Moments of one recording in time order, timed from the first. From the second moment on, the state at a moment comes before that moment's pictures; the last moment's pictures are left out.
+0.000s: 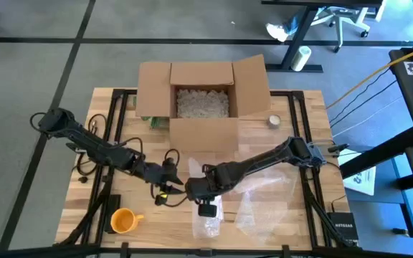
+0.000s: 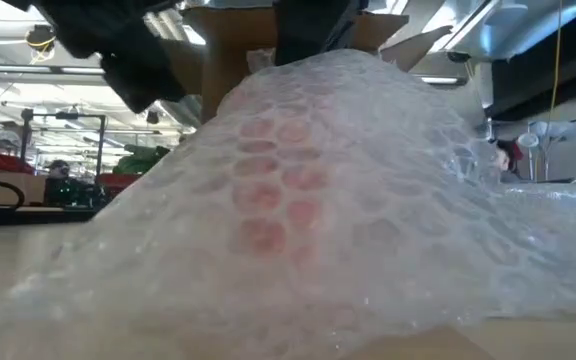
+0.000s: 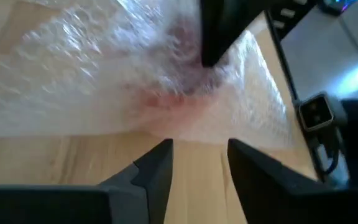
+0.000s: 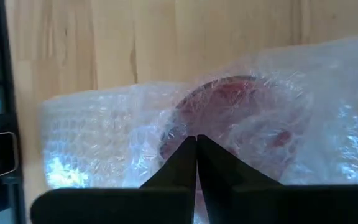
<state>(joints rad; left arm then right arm) -0.45 1.33 0.69 0.00 -0.19 -0.46 0.33 2.19 2.00 -1.04 -0.02 0.41</state>
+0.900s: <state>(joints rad) -0.62 1.61 0.48 0.76 -0.58 -0.64 0.28 2.30 1.98 -0.93 0.04 0.61</state>
